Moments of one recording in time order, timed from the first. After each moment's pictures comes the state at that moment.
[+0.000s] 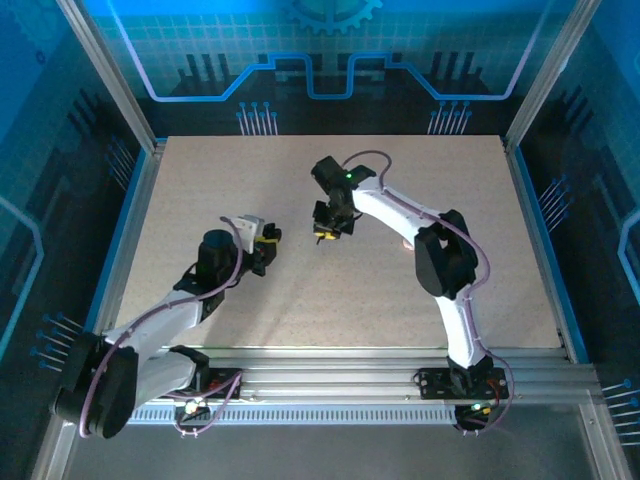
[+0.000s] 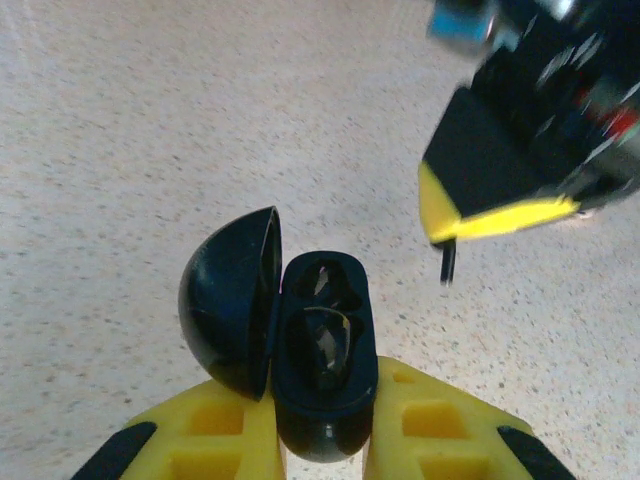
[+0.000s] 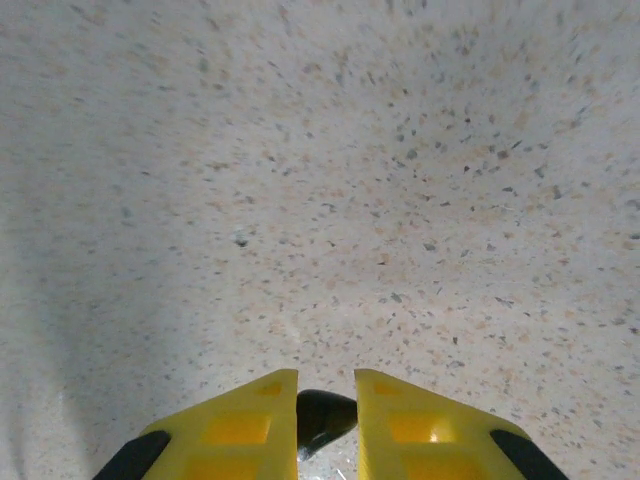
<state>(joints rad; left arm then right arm) -0.32 1.13 0.41 0.28 0.25 -0.17 0.63 2.12 1.85 -0.99 -0.18 0.84</state>
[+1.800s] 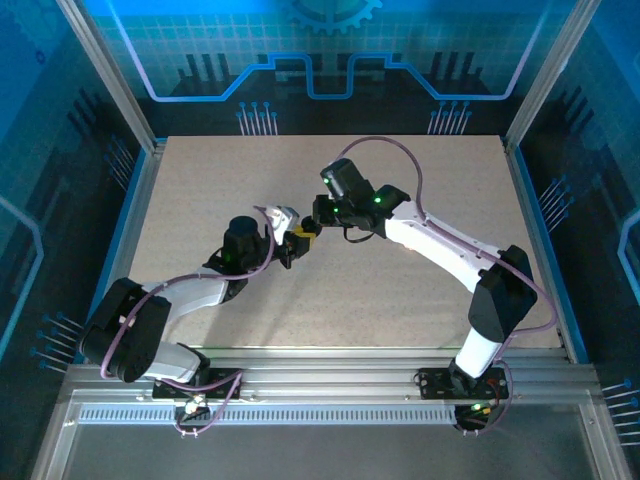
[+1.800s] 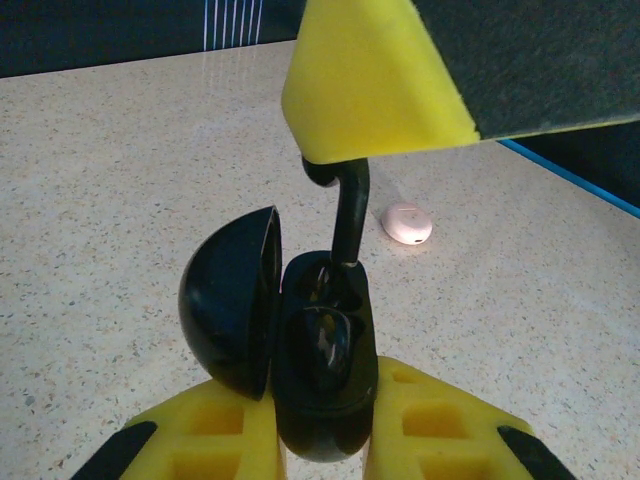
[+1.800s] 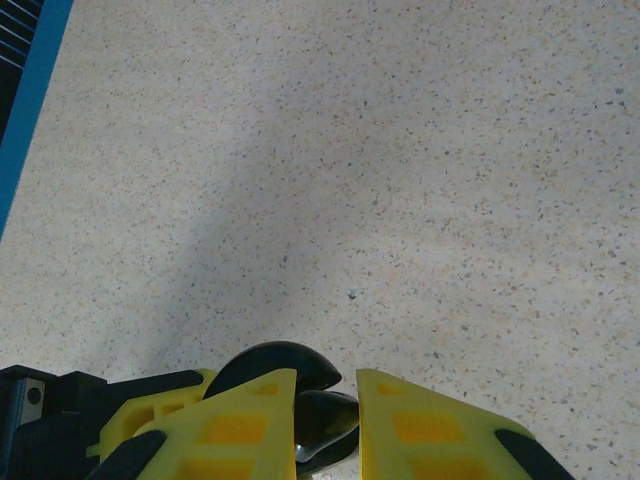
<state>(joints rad) -0.42 1.41 0.54 0.58 0.47 -0.12 0.74 1.71 1.52 -0.64 0.05 0.63</state>
